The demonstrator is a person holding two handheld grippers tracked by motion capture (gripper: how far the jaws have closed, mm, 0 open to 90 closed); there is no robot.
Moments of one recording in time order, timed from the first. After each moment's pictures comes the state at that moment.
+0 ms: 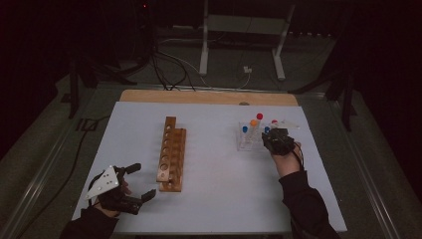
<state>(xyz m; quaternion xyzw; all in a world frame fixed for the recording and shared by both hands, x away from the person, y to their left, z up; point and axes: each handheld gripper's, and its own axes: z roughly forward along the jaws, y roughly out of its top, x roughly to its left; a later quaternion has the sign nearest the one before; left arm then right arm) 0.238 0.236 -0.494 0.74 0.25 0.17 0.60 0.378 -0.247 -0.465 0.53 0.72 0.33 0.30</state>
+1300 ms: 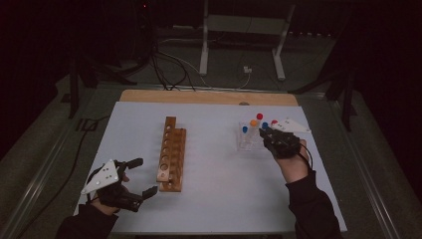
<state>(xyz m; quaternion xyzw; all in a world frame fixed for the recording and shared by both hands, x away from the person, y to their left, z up) 0.238 0.223 -0.456 0.75 0.23 0.17 0.60 0.327 -0.231 -0.404 0.44 0.74 0.40 0.32</state>
